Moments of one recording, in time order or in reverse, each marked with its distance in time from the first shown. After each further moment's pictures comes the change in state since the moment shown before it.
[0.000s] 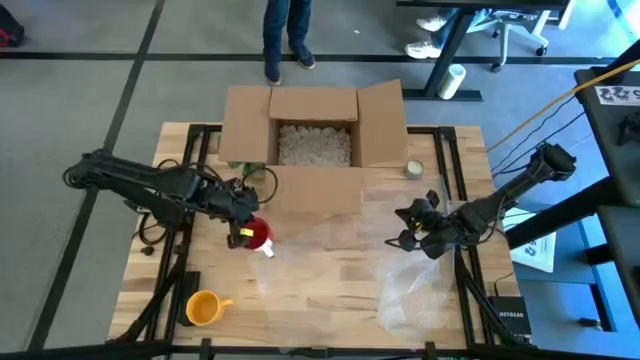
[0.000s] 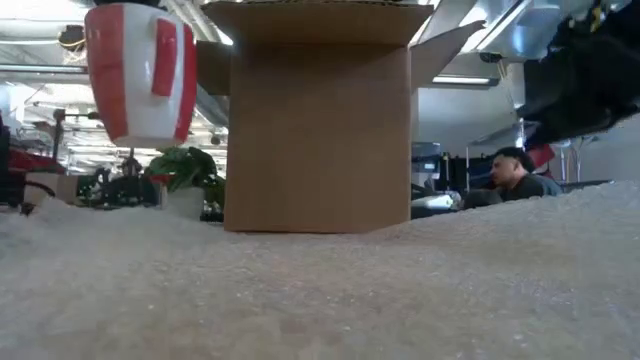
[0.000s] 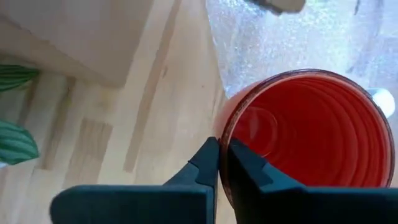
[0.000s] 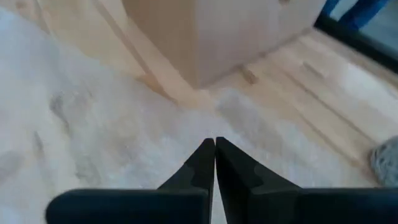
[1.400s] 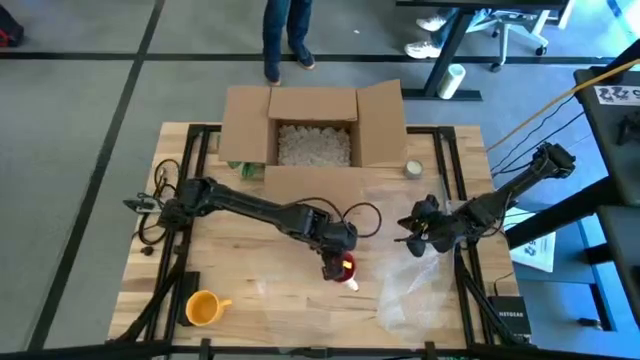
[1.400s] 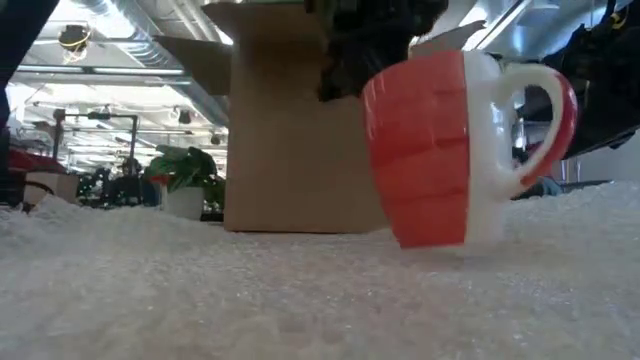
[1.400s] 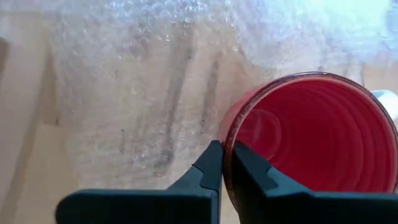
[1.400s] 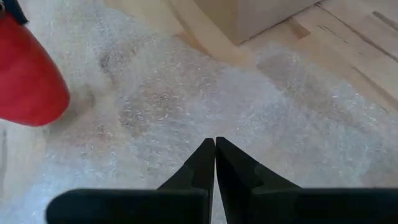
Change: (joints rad) left arm 0.015 0.926 0.763 0.172 0.112 0.008; right arm 0.001 -0.165 -0.041 0.016 -0.208 -0.063
